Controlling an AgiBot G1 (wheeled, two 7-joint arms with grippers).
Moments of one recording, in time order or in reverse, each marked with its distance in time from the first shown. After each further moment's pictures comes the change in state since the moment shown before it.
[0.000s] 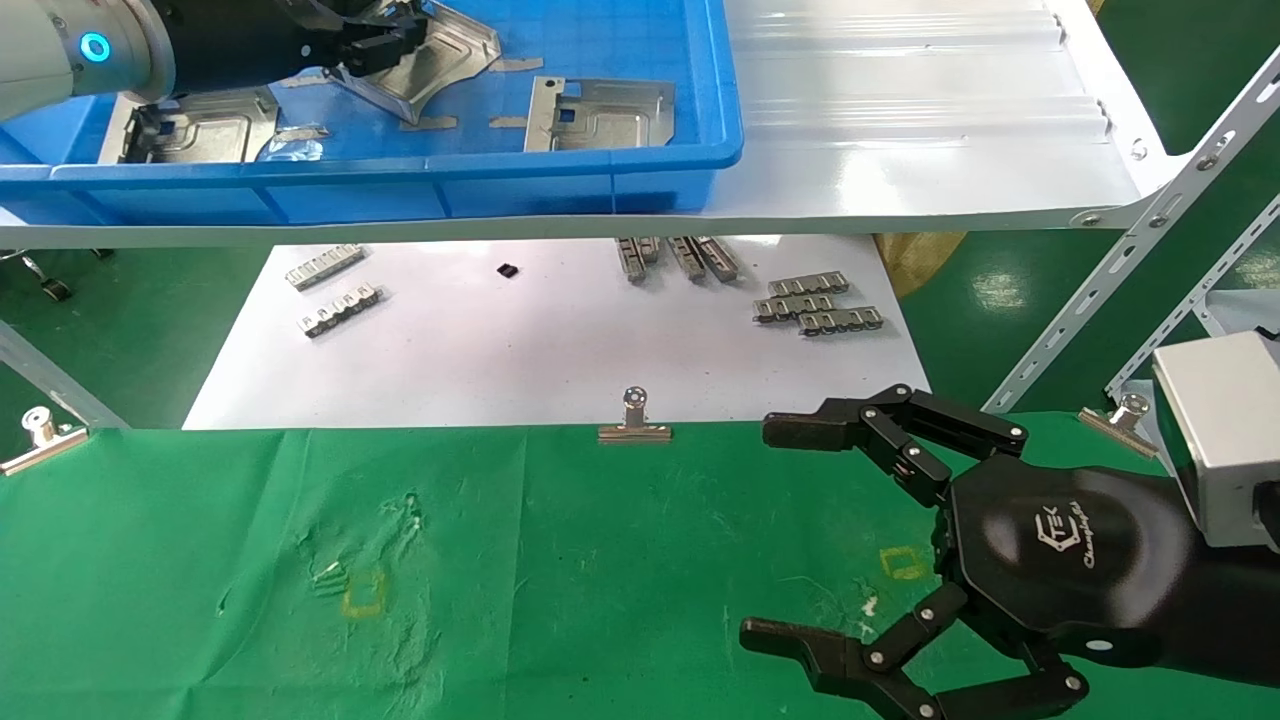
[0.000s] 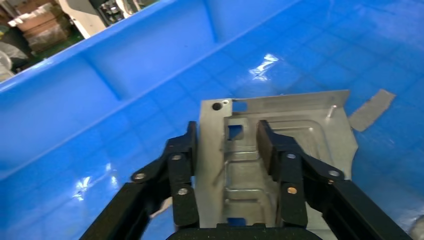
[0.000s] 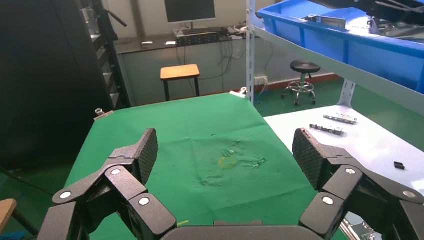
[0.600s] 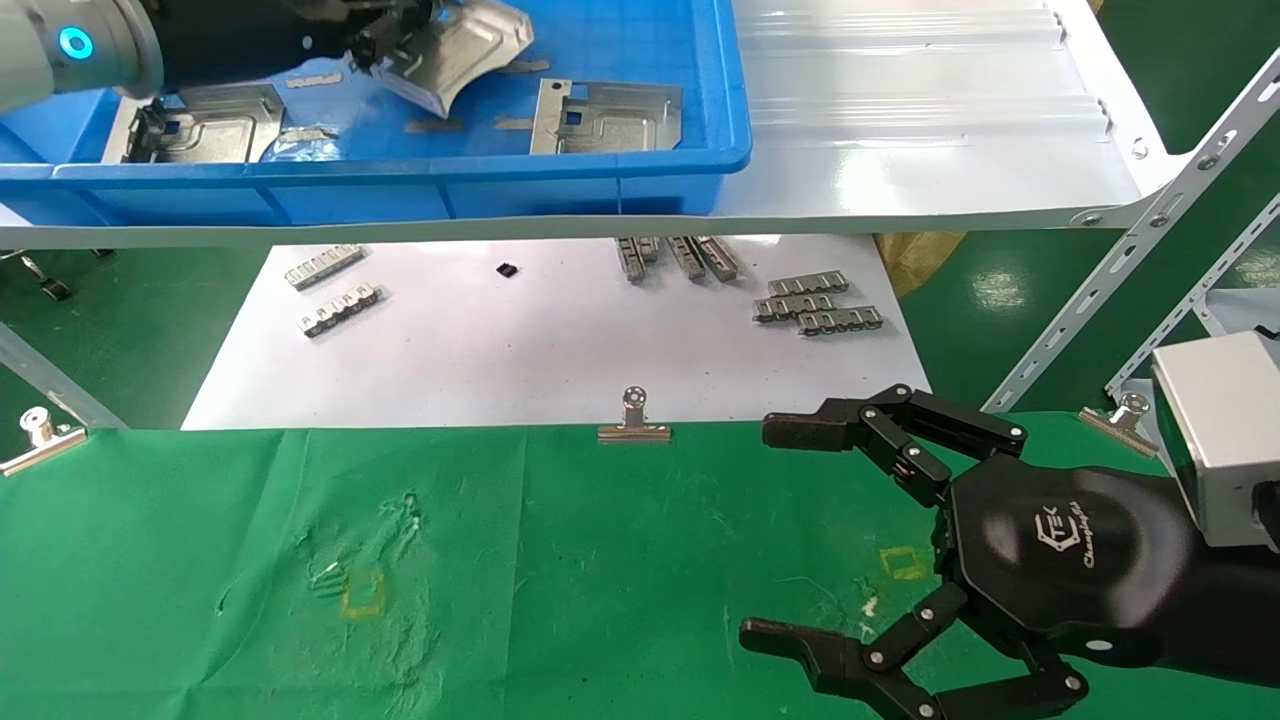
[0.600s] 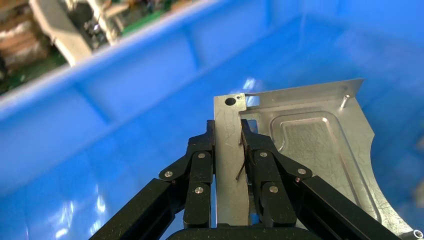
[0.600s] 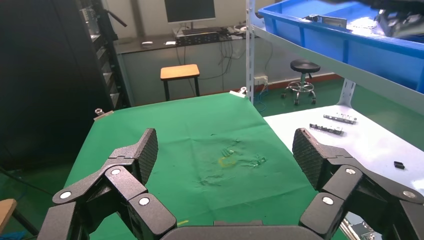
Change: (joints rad) left arm -0.004 -0.040 -0.040 -0.036 -0.058 0.111 0.043; right arm 0.000 0.000 0.000 0.000 0.000 0.000 0.000
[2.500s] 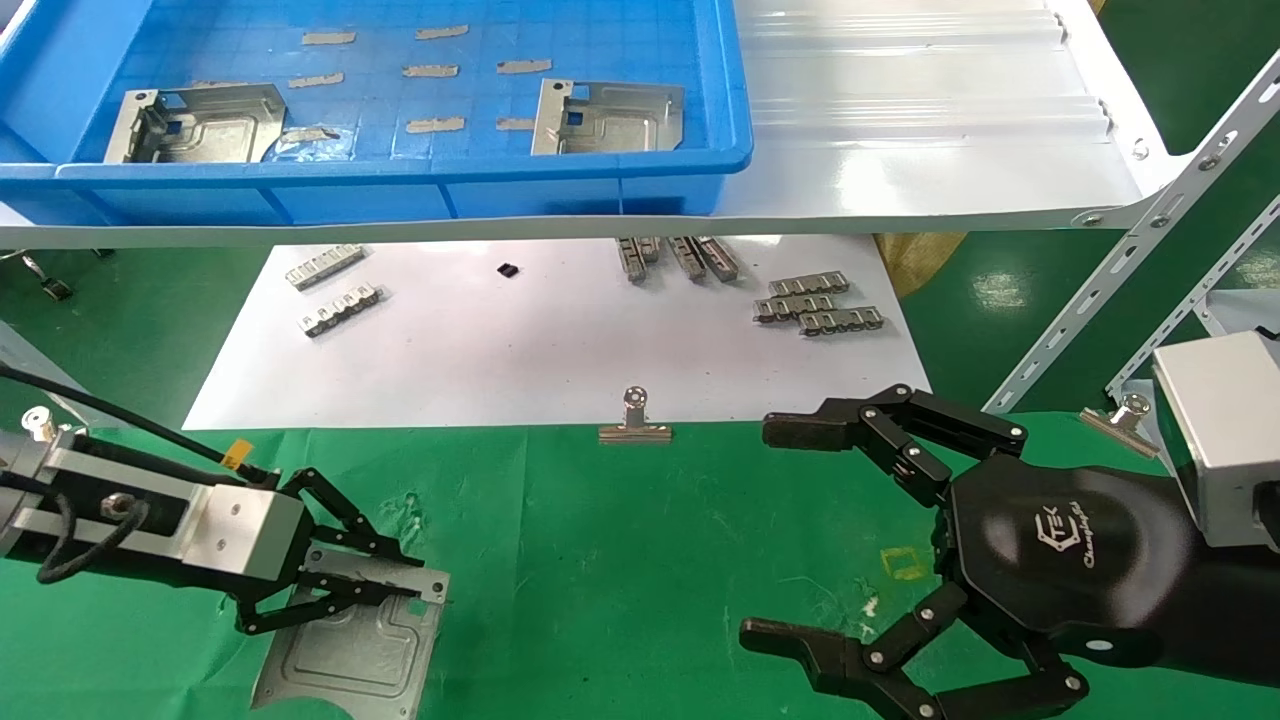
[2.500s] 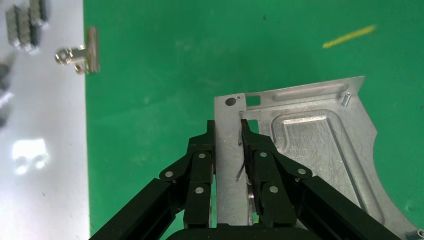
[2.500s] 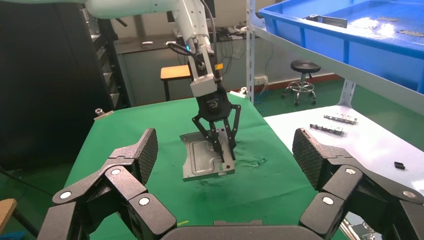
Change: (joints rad) left arm 0.292 -0.361 0.562 -0.463 -0.169 0.669 0.469; right arm 0.000 0.000 0.000 0.000 0.000 0.000 0.000
